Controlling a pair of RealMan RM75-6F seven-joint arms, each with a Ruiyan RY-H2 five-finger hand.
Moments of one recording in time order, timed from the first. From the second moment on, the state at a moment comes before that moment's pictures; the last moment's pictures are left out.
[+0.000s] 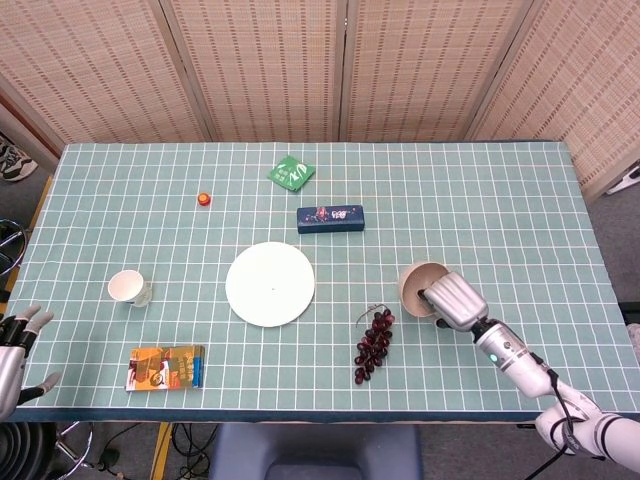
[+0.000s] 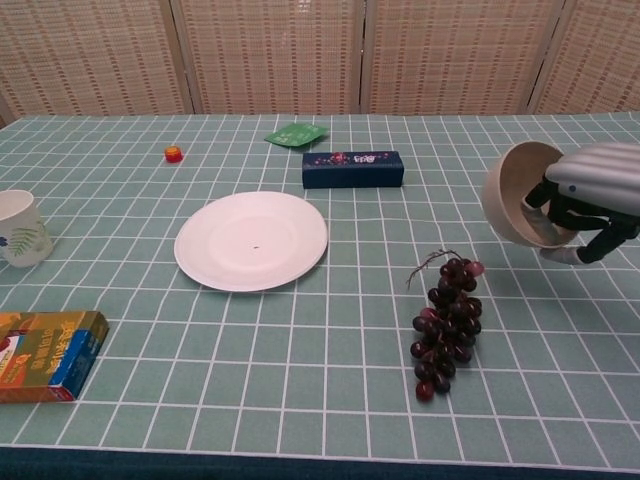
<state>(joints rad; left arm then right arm) -0.05 -1.01 -0.03 -1.73 1.48 1.52 0.27 0.59 -1.37 0.02 -1.26 -1.63 1.01 -0.03</state>
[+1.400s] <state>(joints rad) -0.02 -0.99 -0.02 -1.75 1.49 1.55 0.28 1.21 -1.64 0.24 -1.20 -1.24 0.41 -0.15</state>
